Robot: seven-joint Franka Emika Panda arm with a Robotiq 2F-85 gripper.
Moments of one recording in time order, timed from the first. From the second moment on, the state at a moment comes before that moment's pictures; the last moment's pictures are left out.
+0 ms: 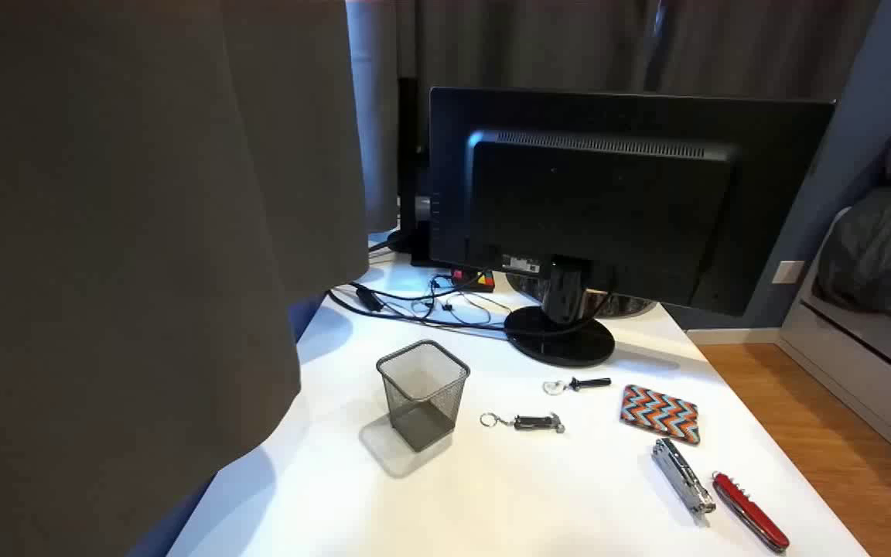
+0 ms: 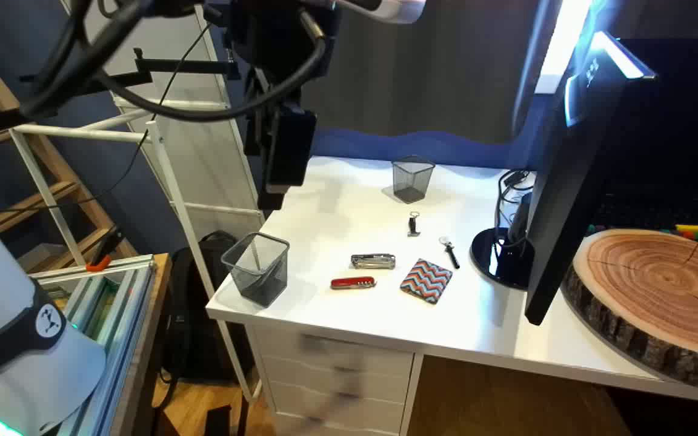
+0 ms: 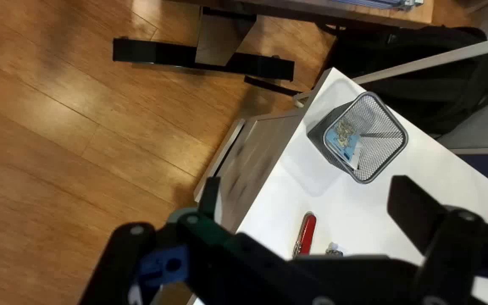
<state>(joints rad) 0.01 -0.47 -0.14 -2.54 0.05 1.78 -0.22</state>
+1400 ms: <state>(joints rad) 0.08 -0.17 -0.02 -2.48 0.15 2.15 -0.16</state>
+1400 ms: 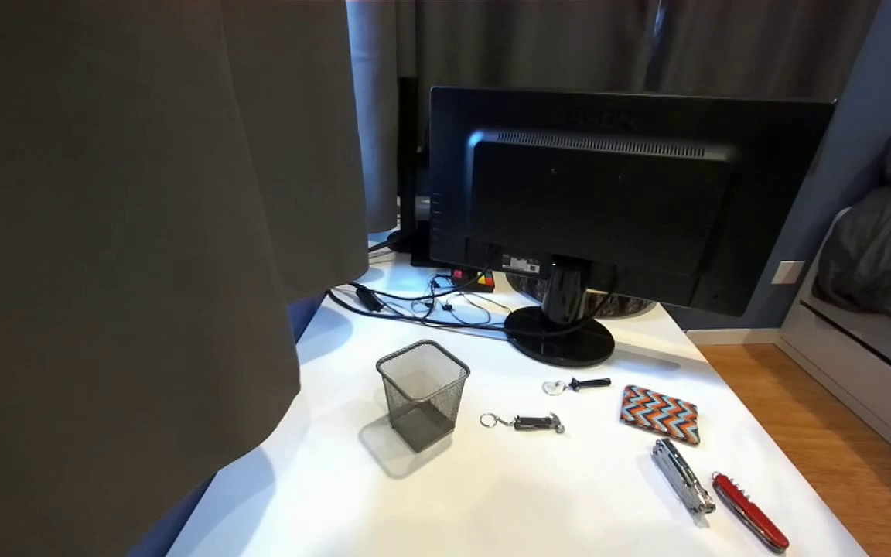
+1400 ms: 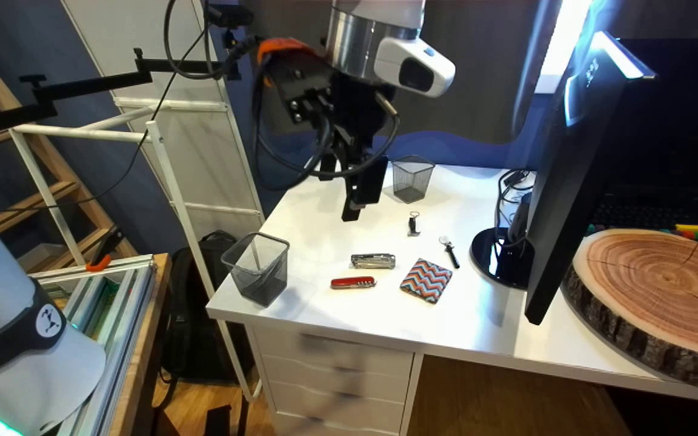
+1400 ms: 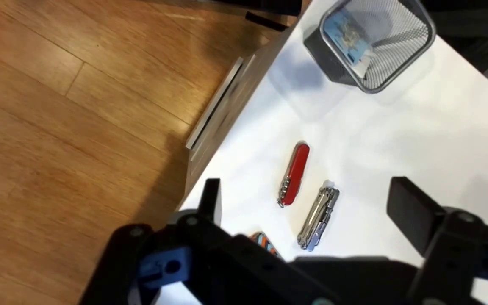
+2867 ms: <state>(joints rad) 0.14 0.64 0.08 -1.96 0.26 2.33 0.14</state>
